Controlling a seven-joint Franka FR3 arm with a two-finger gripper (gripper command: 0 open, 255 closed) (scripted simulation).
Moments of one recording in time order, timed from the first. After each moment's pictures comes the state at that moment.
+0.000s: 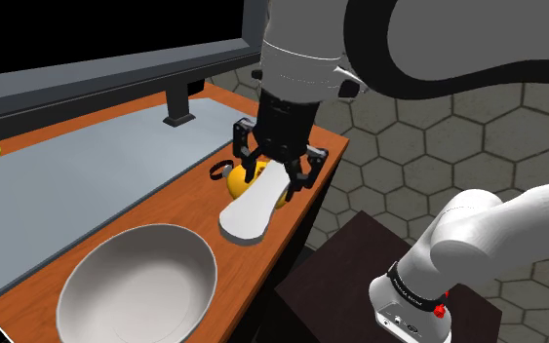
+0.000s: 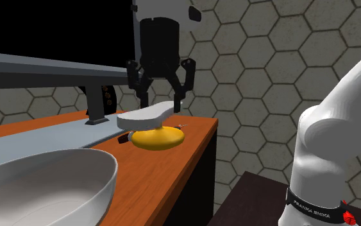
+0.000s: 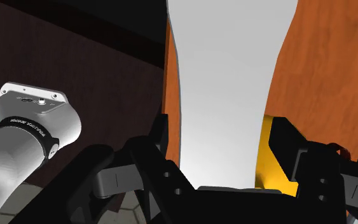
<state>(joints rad) 0.04 -0.56 0.62 -2.18 0.32 1.72 1.73</state>
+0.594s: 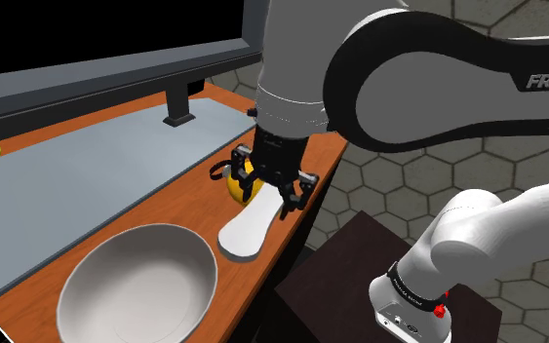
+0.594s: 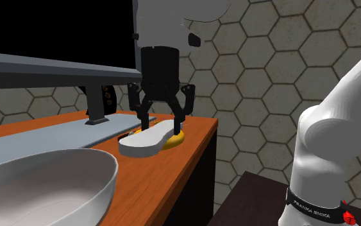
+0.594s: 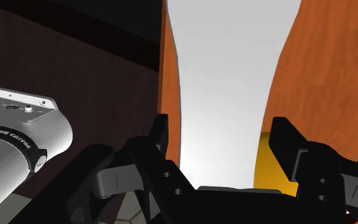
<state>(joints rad) 0.05 -0.56 0.65 -2.29 0.34 1.84 1.73</state>
